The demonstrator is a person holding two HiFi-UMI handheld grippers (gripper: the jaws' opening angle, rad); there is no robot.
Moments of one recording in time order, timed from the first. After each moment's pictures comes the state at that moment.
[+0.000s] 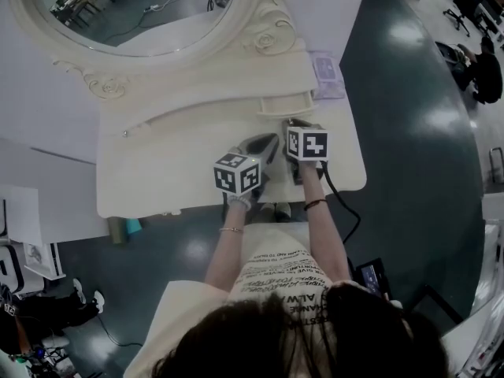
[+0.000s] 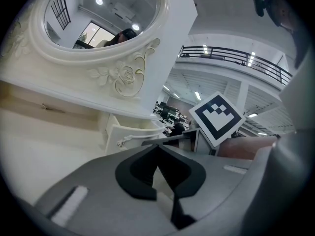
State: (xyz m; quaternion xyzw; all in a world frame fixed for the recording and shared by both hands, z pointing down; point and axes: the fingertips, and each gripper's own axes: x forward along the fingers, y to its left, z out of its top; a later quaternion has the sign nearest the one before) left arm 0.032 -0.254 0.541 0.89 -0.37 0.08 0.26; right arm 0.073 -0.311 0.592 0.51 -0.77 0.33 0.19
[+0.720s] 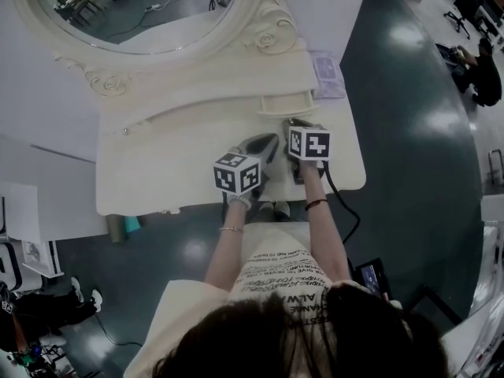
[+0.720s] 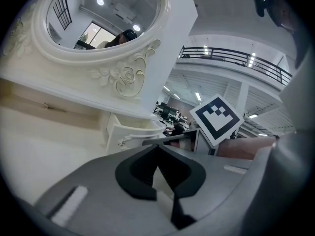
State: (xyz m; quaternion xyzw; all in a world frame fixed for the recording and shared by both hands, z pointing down) left arm 0.031 -0.249 0.541 0.89 -0.37 0.08 0.26; right arm 0.074 -0.308 0.592 0.50 -0.78 0.34 0.18
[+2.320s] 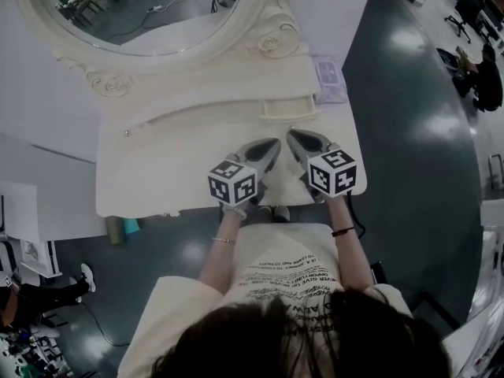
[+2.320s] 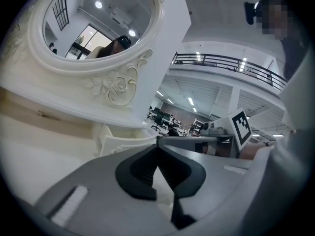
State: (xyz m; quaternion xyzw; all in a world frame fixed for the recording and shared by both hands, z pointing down) left arm 0.033 -0.239 0.510 0.91 -0.35 0.04 0.24; right arm 0.060 -0.259 0.514 0.37 -0.90 0.22 0.10
